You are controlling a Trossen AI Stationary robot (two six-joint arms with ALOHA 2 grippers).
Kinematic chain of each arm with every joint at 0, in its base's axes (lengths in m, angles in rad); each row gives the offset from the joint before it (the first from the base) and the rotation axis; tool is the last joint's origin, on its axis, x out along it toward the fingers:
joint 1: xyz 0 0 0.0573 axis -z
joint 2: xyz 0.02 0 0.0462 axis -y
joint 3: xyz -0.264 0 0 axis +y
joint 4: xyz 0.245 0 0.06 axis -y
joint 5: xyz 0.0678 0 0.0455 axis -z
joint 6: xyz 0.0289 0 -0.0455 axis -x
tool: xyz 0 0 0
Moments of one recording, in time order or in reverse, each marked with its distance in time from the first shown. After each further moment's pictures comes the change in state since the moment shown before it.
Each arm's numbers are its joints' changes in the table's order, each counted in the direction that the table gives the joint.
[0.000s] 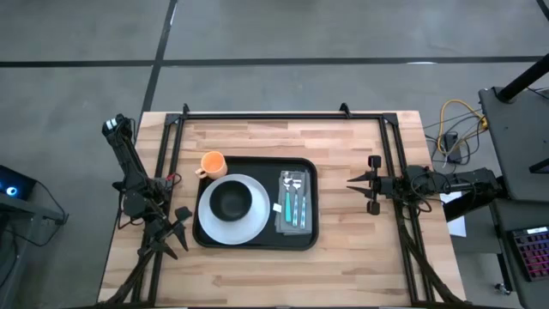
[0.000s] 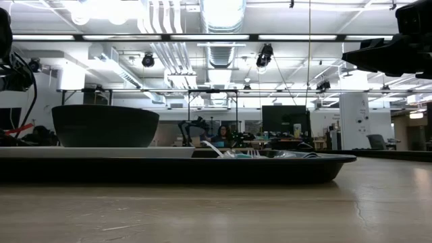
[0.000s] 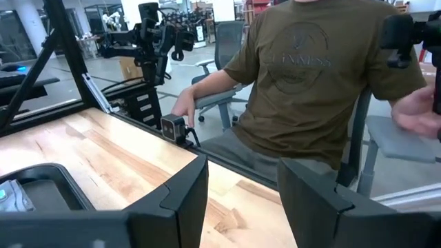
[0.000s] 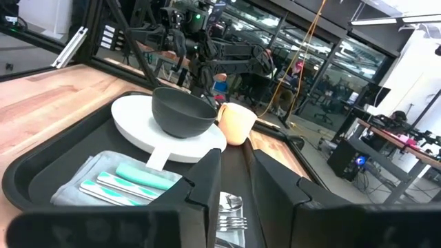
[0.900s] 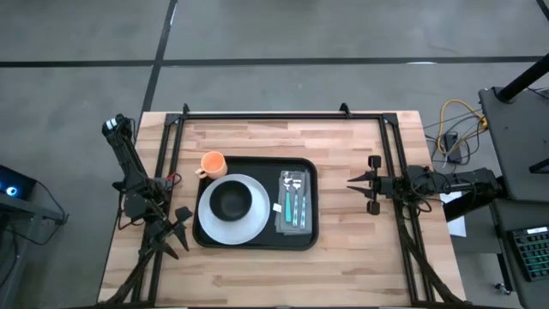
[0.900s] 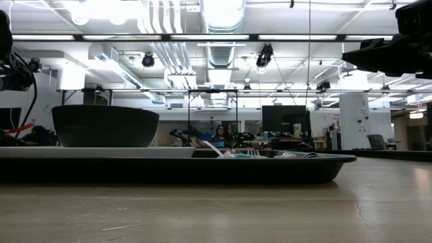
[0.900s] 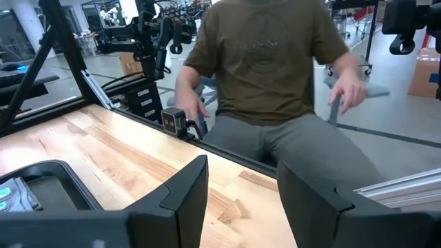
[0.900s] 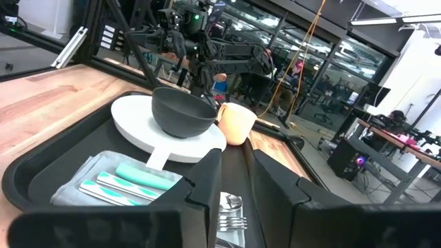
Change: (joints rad) left arm 0.000 -0.001 0.000 -0.030 0.000 -0.027; right arm 0.000 0.000 0.000 0.000 0.000 0.000
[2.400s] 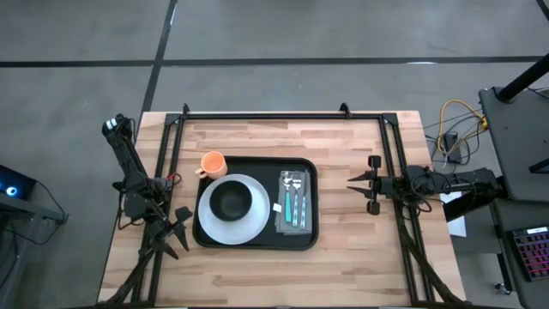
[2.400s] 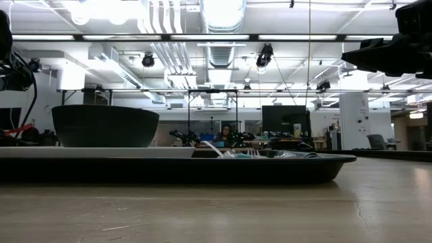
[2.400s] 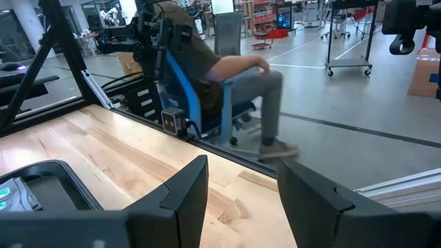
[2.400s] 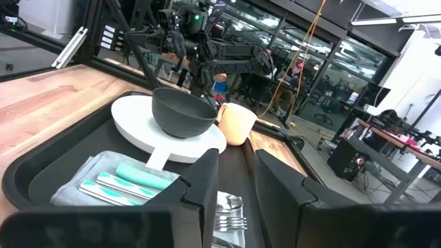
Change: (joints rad) left arm 0.000 0.000 0.000 0.000 0.000 0.001; right arm 0.000 0.000 0.000 0.000 0.000 0.000
